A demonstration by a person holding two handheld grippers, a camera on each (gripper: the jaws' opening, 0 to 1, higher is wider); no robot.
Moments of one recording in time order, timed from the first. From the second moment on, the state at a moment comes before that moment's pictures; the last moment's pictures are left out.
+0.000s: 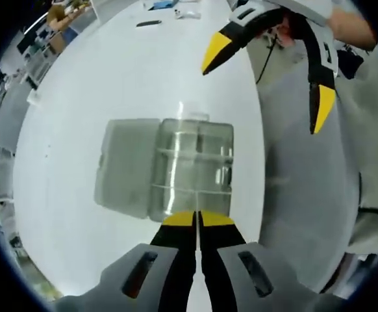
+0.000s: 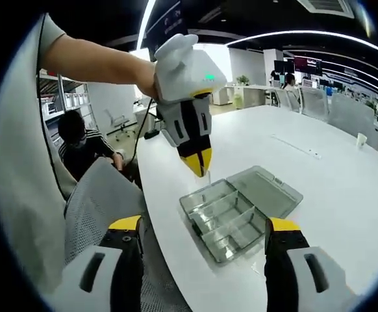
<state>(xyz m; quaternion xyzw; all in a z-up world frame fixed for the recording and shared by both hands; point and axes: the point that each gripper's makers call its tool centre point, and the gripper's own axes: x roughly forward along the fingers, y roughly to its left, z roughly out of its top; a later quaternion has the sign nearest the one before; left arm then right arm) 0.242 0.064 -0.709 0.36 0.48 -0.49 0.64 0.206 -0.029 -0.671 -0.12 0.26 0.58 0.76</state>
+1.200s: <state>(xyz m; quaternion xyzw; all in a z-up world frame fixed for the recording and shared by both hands) 0.246 0.067 -0.729 0.37 0.49 -0.48 0.63 0.206 -0.033 -0.676 -0.12 0.27 0.58 0.76</state>
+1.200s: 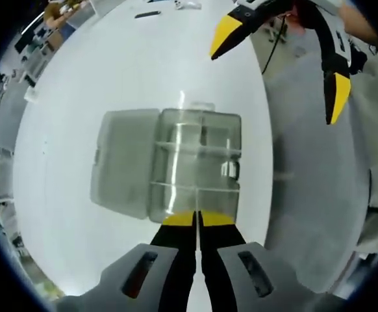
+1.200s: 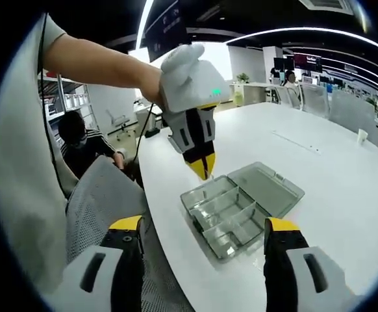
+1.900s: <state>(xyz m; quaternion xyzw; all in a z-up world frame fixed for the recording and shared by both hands) 0.248 0.068 -0.736 0.37 0.49 -0.47 0.63 0.206 -0.034 -0.677 -0.11 0.27 0.58 0.76</state>
